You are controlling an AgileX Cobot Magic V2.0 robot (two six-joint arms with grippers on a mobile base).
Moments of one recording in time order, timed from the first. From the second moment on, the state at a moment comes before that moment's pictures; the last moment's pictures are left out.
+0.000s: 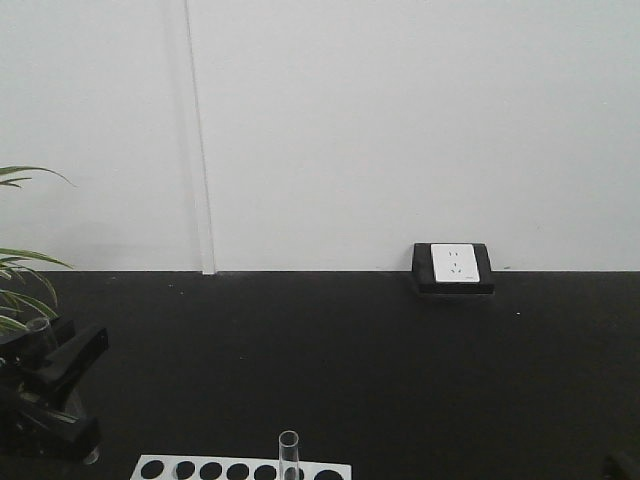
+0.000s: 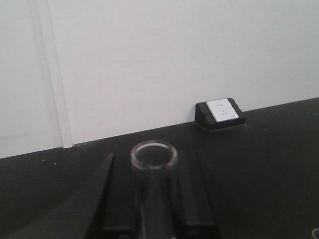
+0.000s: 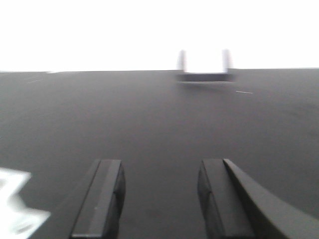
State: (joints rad) left arm -0.29 1.01 -0.54 0.13 -0.36 -0.20; right arm 0.24 0.69 -0.32 0.04 -0.05 0.02
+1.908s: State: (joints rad) left arm -0.29 1.01 -0.54 0.13 -0.35 -0.20; right arm 0.76 1.77 -0.76 -0.04 -0.61 0.08
